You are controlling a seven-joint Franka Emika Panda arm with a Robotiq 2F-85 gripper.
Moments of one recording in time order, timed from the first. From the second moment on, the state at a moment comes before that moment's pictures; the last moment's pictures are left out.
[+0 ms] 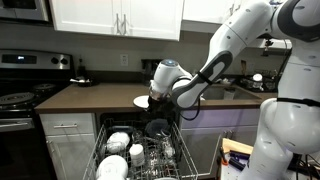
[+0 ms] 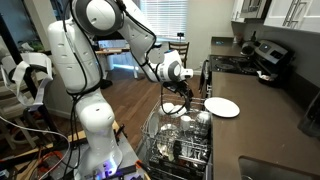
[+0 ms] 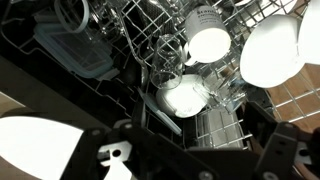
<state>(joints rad) 0.07 -0.02 -0.07 -2.50 -0.51 2.80 0.54</state>
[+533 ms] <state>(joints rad) 0.06 -0.01 -0.09 -2.47 -0.46 2.80 0.39</state>
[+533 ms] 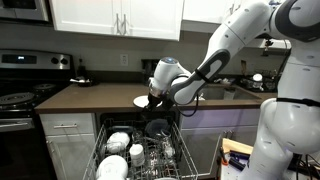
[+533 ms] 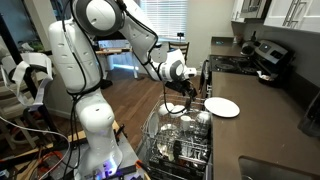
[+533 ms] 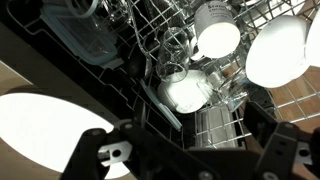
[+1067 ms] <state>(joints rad) 0.05 0.02 -0.07 -2.44 -0.28 2.80 0.22</state>
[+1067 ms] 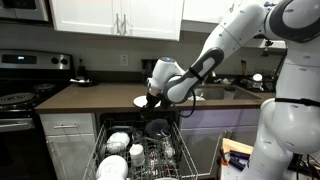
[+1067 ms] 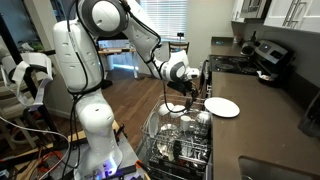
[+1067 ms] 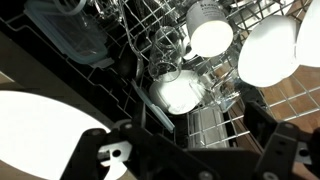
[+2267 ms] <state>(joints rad) -0.01 0.14 -0.07 -2.33 -0.15 2.80 0.05</state>
